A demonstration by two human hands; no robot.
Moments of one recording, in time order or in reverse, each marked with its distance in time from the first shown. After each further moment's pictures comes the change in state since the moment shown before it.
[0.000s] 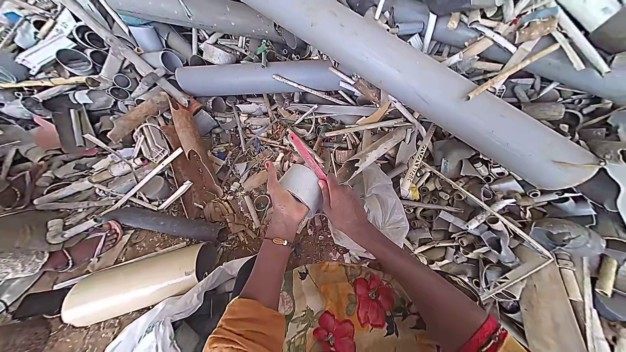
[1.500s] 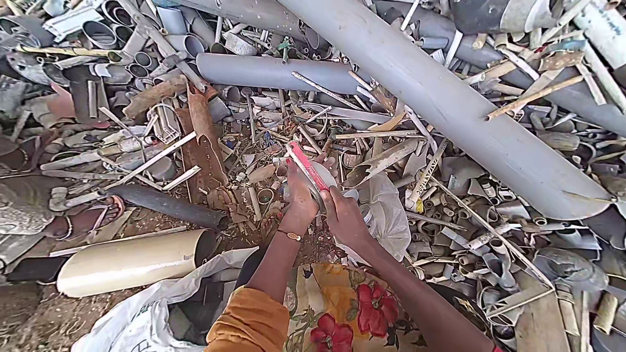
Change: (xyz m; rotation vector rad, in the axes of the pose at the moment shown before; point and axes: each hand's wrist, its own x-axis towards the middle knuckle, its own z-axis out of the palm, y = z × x) left_hand 0.009 -0.003 -0.004 0.059 -0.072 0.037; right_hand -0.007 -0.005 0.021 0.182 0.079 -0.157
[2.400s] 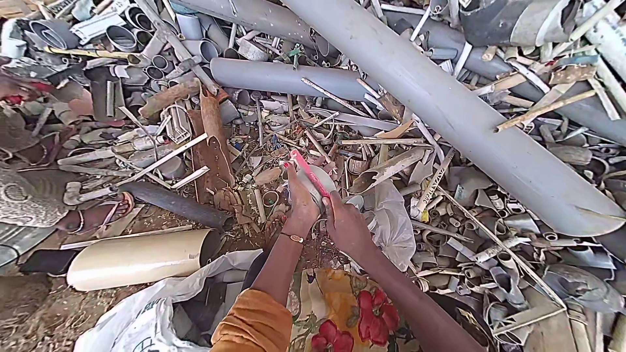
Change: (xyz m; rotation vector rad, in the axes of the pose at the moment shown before) left_hand 0.002 0.014 -0.004 0.045 0.088 0.080; right_hand 0.005 -0.021 0.001 -0.226 -0.120 0.096
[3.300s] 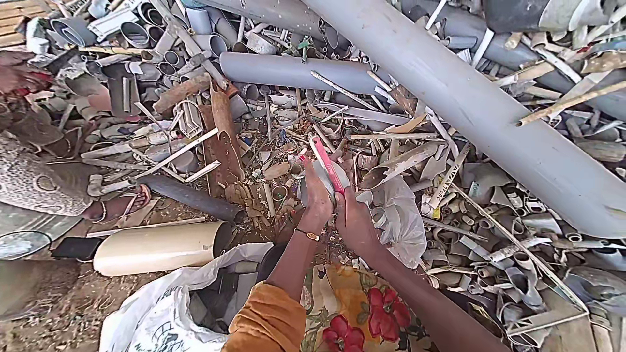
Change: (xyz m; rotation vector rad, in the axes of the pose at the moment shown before) left_hand -0.008 -0.003 0.003 0.076 -0.095 0.028; right_hand 0.001 0.008 0.030 0.132 0.364 -0.139
